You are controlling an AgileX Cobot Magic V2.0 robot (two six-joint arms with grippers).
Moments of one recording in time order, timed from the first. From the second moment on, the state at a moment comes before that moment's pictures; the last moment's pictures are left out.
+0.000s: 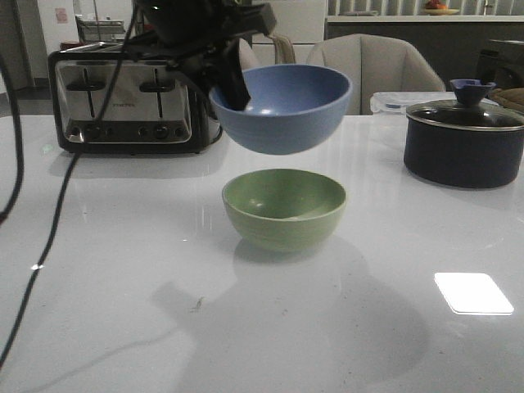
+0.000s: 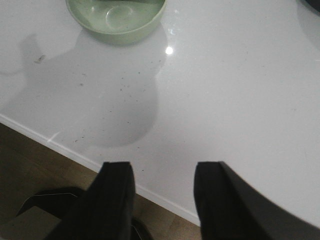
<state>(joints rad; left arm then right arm) -0.50 1.99 -1.78 -0.28 0.90 0.08 0.40 0.78 -0.67 0.04 0.78 0.03</state>
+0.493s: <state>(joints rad) -0.53 2.12 -1.78 -0.27 0.84 0.08 0.40 0.78 -0.67 0.04 0.78 0.03</state>
